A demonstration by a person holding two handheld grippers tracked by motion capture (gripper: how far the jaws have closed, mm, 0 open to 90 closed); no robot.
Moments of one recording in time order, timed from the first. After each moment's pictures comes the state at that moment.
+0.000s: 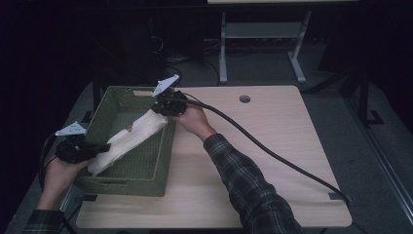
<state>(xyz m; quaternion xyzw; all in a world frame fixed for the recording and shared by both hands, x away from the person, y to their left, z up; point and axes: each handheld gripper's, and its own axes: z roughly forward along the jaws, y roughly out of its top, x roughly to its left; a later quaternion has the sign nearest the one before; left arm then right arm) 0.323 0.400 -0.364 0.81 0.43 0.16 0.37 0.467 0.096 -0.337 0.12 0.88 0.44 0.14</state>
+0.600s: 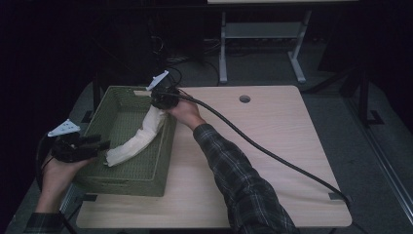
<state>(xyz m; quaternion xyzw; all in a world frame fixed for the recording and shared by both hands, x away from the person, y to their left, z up) 0.312 0.394 -0.349 0.77 0.45 0.20 0.41 0.521 0.125 -0.361 0.17 0.89 0.40 0.16</state>
